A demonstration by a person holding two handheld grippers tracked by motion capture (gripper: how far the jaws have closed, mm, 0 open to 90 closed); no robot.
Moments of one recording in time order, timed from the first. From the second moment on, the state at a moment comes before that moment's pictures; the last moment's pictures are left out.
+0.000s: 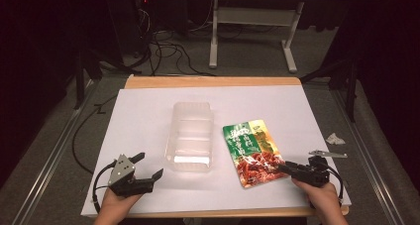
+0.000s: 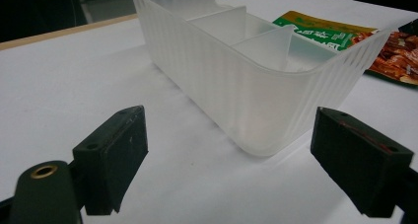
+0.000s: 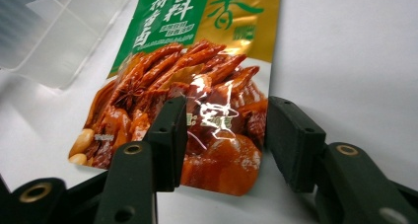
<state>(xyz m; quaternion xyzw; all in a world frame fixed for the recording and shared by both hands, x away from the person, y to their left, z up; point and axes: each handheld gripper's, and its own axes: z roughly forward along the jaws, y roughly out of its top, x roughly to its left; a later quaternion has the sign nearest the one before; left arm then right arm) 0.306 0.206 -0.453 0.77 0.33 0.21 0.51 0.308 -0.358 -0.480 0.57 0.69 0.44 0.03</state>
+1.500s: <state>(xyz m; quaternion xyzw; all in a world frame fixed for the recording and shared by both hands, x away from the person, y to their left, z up) 0.325 0.210 -0.441 0.71 0.37 0.25 0.54 0.272 -0.366 -0.466 0.56 0.72 0.40 0.09</state>
